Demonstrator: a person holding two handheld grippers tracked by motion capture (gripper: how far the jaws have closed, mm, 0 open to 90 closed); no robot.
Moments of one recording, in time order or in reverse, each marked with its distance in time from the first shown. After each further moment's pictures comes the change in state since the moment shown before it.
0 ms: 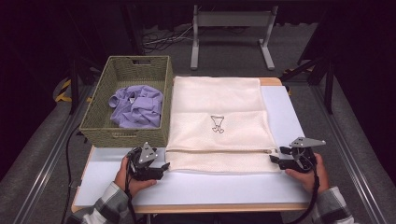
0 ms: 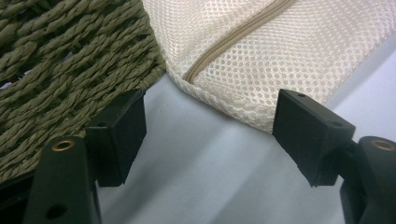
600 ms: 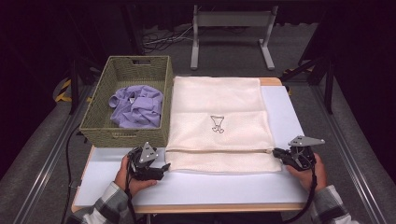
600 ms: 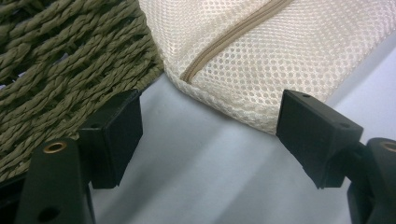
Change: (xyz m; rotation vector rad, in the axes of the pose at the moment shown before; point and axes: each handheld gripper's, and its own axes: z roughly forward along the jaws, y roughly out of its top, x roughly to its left) left arm 0.000 0.001 0.000 0.008 -0.001 0.012; right arm 0.003 0.006 -0.002 -0.011 -0.008 -0.021
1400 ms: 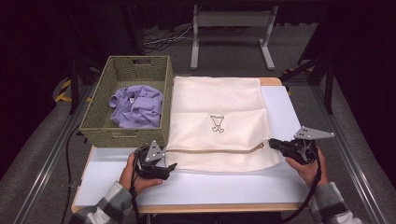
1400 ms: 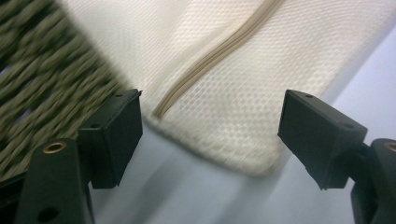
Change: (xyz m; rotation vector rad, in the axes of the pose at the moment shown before) left arm -0.012 0.020 0.007 -0.028 -0.061 0.062; right arm 0.007 0.033 -0.020 -0.178 0.144 -0.014
